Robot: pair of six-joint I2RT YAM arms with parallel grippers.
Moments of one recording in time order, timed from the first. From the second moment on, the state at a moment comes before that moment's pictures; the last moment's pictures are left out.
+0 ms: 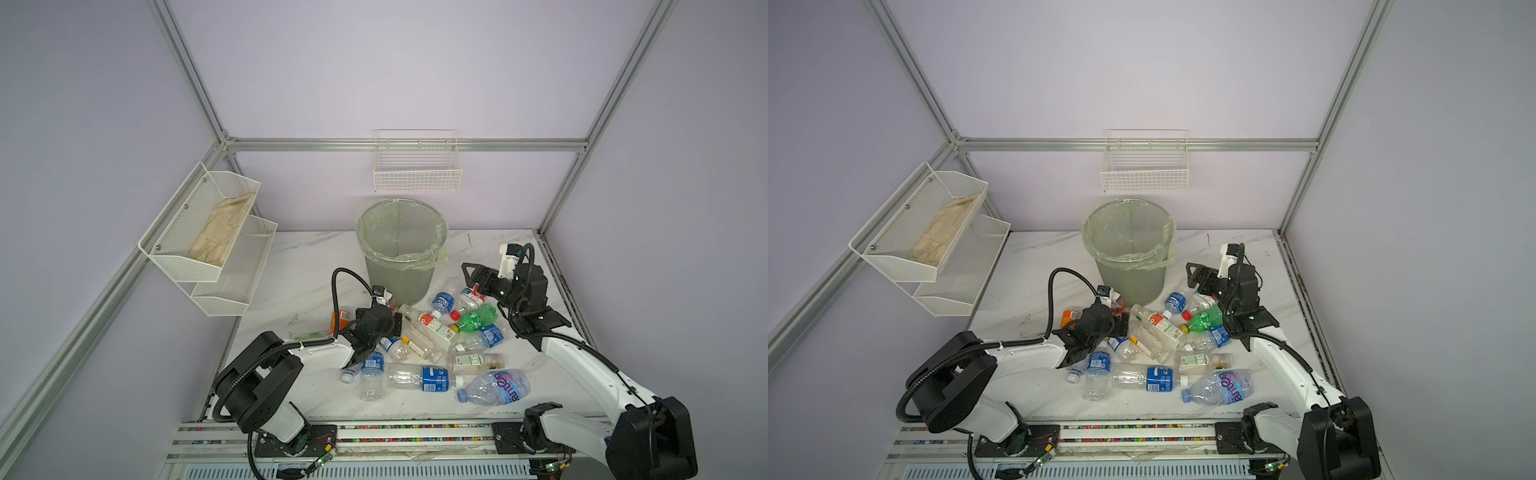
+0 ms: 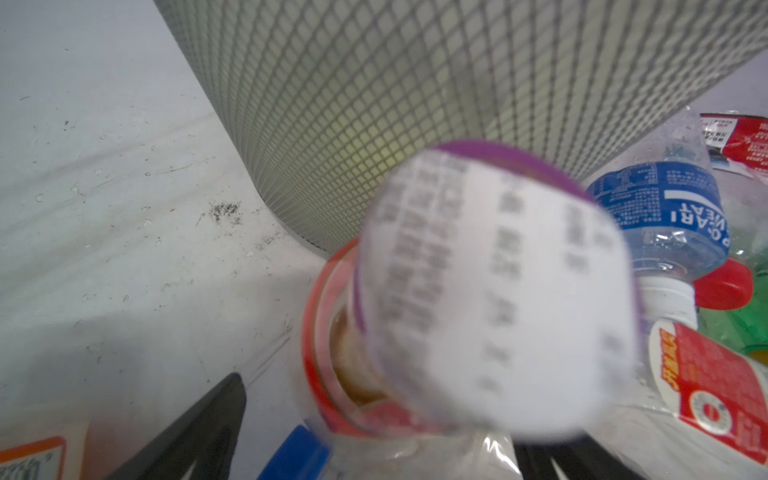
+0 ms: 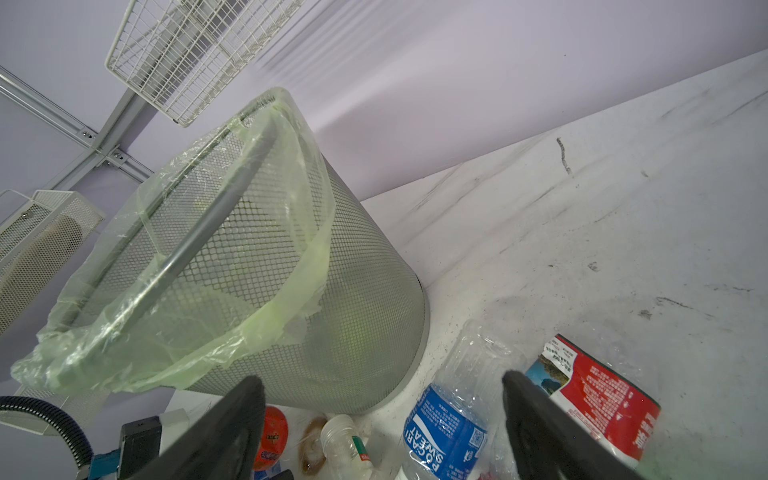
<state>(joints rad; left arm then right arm) -0.74 1.54 0.66 0.23 -0.39 -0.42 0.28 1.14 0.75 0.10 -0.19 0.56</state>
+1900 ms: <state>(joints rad) -0.79 0.90 0.60 0.15 -0.57 -0.31 0.28 1.08 0.75 0.05 -0.19 0.56</state>
